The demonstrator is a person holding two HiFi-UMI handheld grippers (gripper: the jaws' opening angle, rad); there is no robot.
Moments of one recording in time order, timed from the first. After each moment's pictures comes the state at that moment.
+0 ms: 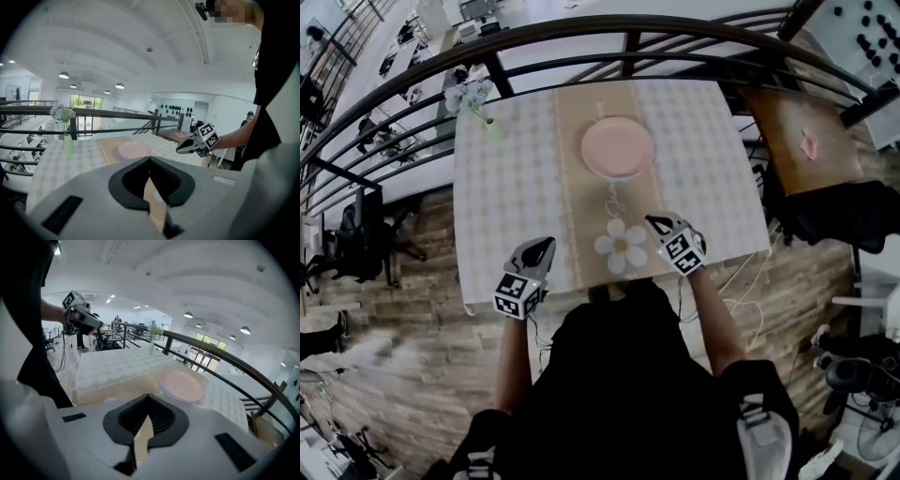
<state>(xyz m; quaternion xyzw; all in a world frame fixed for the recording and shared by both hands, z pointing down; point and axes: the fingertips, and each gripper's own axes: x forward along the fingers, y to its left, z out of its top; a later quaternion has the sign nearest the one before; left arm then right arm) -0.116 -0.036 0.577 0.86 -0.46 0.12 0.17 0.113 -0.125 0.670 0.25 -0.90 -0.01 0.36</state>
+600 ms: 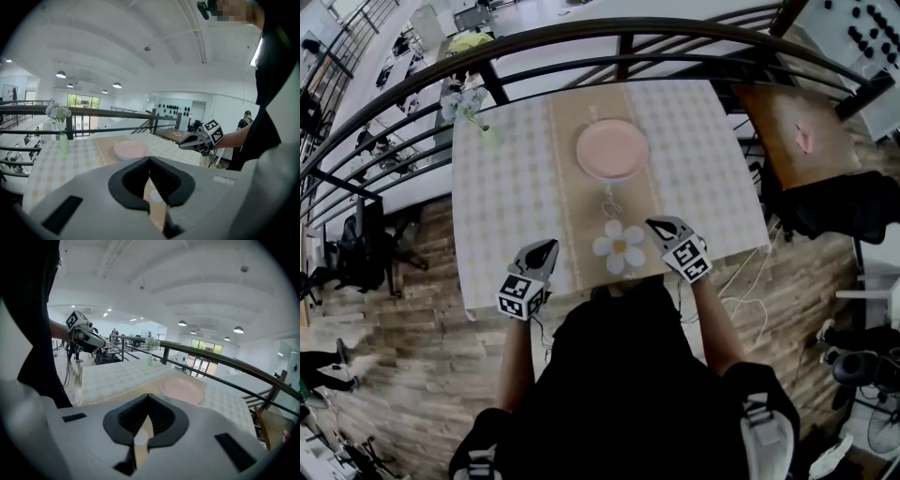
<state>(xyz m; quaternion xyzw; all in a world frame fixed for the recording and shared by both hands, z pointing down) -0.098 -0.032 0.583 0.87 -0.45 0.13 0.17 0.123 -0.103 0.634 0.26 -0.92 0.00 0.29</state>
